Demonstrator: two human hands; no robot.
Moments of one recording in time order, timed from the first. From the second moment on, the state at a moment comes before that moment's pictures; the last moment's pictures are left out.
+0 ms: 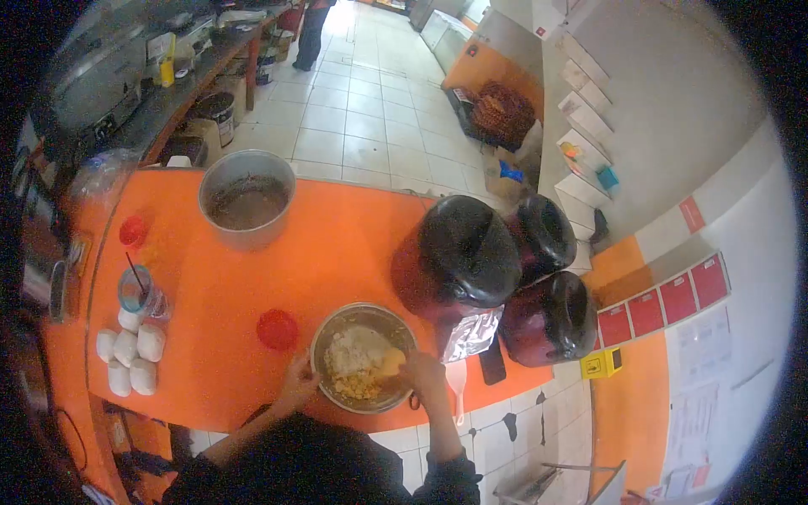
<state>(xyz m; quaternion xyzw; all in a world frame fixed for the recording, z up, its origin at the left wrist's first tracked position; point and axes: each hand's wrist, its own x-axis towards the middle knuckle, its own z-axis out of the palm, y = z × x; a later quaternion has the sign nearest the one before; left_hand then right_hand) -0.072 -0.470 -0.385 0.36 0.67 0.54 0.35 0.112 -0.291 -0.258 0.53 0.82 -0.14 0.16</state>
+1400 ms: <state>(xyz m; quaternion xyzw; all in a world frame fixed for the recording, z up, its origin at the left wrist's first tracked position) -0.102 -0.453 -0.394 0.39 0.60 0.57 0.41 0.042 -0.334 -0.214 0.27 0.91 -0.15 0.28</state>
